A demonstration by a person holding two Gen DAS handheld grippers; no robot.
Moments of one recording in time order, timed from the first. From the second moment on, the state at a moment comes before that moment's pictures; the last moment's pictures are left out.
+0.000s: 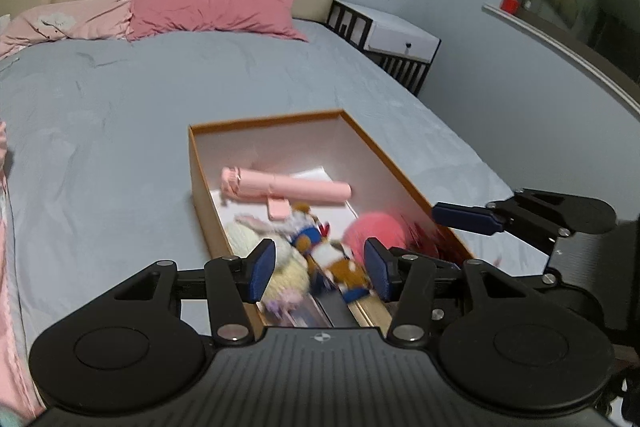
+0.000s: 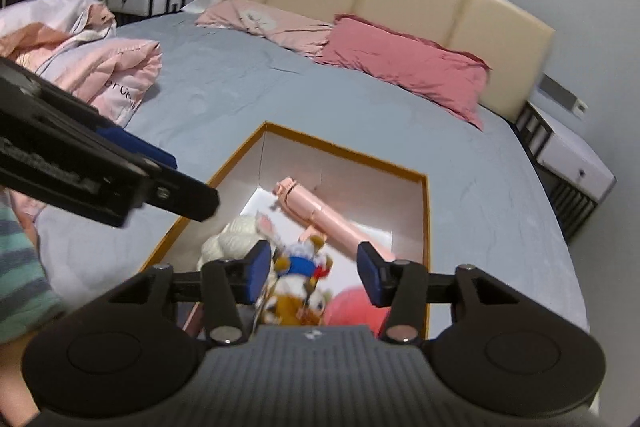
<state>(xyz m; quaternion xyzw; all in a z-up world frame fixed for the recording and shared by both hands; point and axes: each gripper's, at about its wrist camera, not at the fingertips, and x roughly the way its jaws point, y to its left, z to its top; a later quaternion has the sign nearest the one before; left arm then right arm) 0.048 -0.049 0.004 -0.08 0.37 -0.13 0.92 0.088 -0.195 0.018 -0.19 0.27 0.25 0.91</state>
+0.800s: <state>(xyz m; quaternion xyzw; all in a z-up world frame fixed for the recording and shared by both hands) 0.022 -0.076 -0.035 -0.03 0.36 -0.06 0.93 0.075 -0.228 -0.025 -0.08 0.32 0.21 0.92</state>
